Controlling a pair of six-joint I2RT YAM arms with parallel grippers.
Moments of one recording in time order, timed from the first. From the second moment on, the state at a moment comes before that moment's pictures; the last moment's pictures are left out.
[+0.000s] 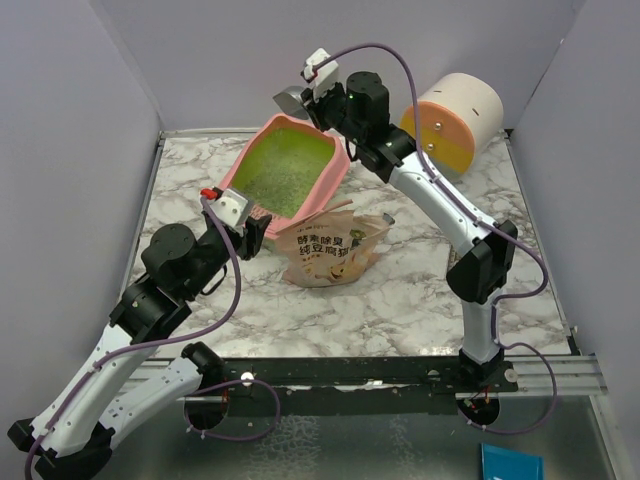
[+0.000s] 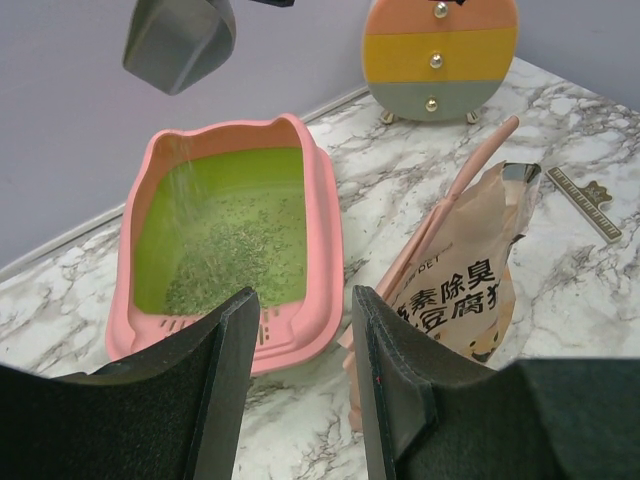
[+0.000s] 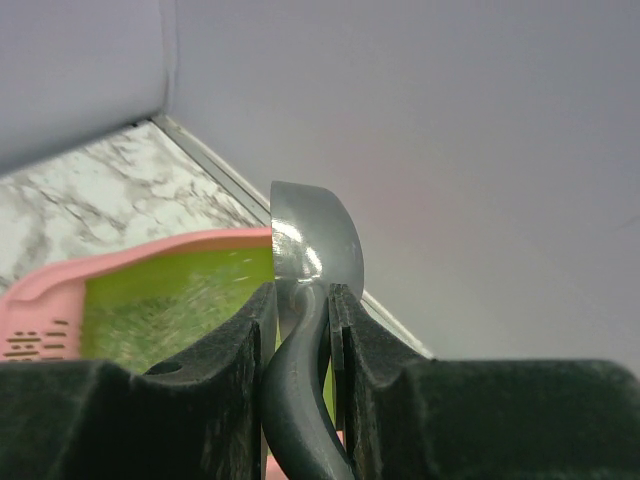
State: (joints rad) left arm -0.67 0.67 0.98 -0.37 -0.10 0.10; right arm 0.65 2.00 2.16 -0.16 -0.04 -0.30
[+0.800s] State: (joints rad) left arm -0.67 0.76 0.98 -0.42 -0.03 0.14; right arm 0.65 1.84 2.08 -0.34 0.28 -0.25
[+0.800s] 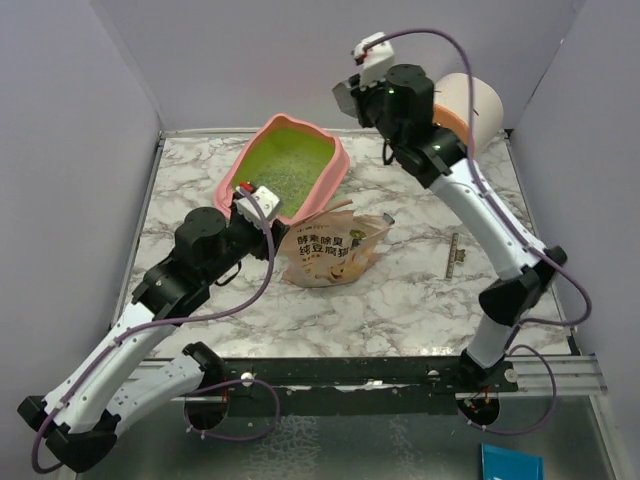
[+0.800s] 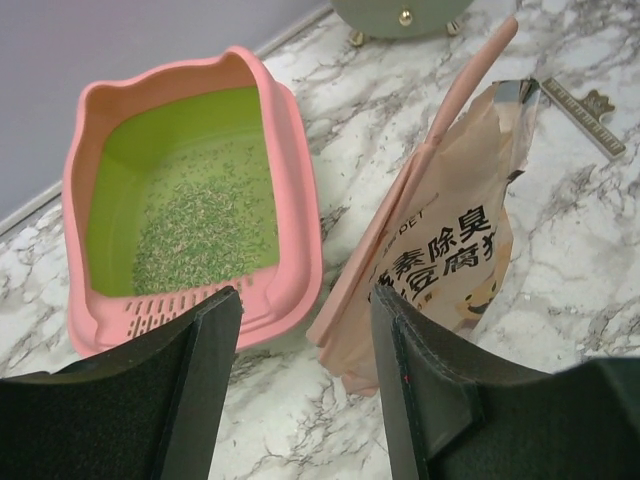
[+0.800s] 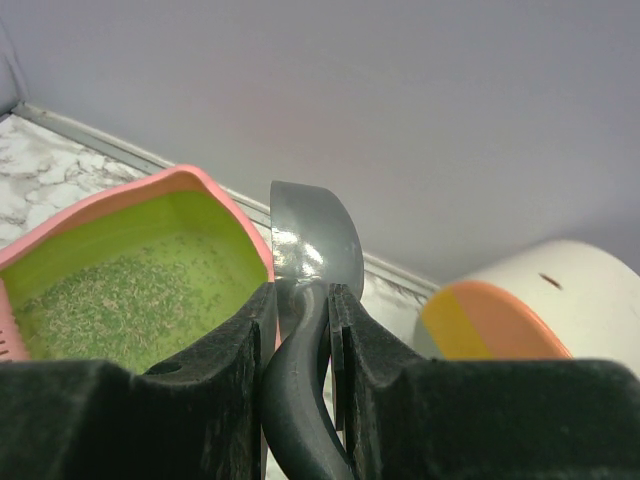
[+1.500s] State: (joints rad) left arm -0.67 1.13 1.29 -0.62 0.26 0.24; right arm 0.61 1.22 1.89 -0.92 0.21 0.13
